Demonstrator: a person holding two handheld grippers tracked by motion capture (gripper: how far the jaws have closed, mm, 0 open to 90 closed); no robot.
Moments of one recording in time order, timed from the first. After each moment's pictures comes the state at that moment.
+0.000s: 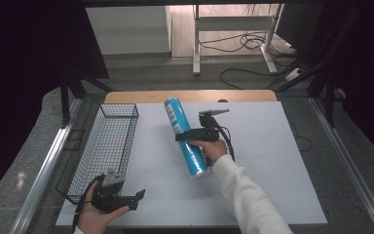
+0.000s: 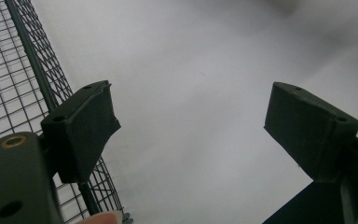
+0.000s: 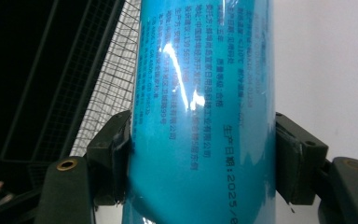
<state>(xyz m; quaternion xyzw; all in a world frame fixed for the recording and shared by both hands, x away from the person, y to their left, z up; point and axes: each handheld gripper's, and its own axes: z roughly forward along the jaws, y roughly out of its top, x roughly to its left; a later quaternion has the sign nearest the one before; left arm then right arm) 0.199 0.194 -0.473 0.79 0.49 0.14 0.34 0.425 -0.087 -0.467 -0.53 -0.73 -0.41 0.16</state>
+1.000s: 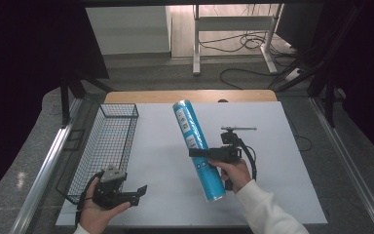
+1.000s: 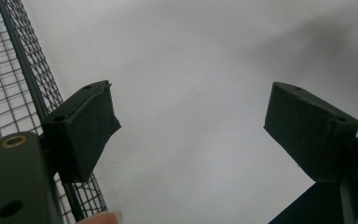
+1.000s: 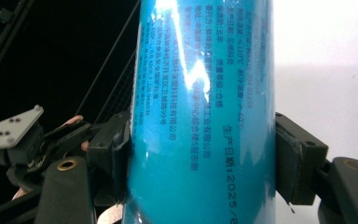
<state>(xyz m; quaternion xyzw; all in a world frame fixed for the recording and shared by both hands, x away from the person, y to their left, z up) 0.206 0.192 -0.464 0.78 0.50 0.12 0.37 0.344 -0.143 -0.441 -0.47 -0.71 -0.50 0.16</state>
